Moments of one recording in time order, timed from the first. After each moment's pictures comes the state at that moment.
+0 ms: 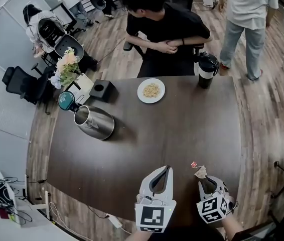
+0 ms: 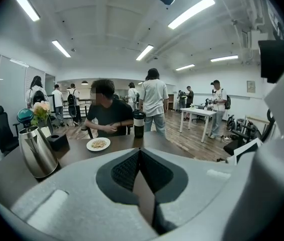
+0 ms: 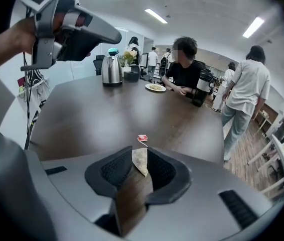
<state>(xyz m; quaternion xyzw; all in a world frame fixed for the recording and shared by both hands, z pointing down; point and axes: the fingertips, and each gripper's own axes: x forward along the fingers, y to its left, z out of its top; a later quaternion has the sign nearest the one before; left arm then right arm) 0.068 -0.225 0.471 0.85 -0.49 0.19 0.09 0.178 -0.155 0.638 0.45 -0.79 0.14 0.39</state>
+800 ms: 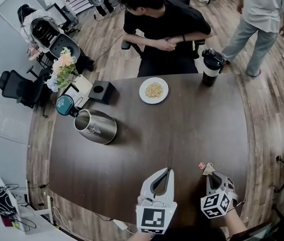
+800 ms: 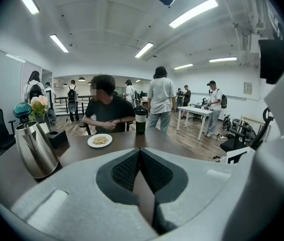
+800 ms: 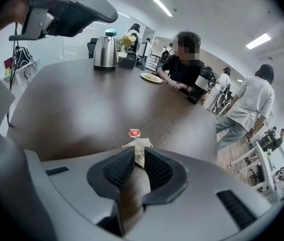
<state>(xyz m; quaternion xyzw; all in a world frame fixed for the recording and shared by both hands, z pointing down) 0.034 -0.241 0.487 0.86 -0.46 0.20 0.10 0.177 -0.175 0.669 0.48 -0.74 0.12 0.46</state>
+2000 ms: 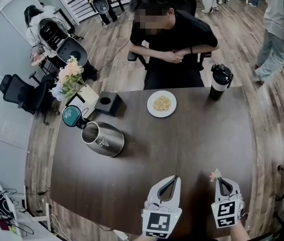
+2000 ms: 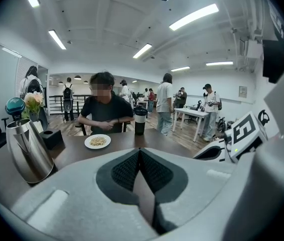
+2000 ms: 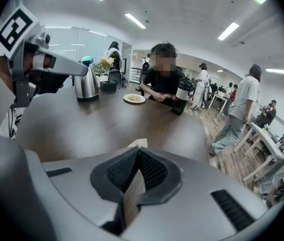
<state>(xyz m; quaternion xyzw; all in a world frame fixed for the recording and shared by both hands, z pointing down) 0.022 -0.263 0.497 0.87 -0.44 0.19 0.11 0.170 -0.215 0.597 0.56 -0.74 0.16 0.34</state>
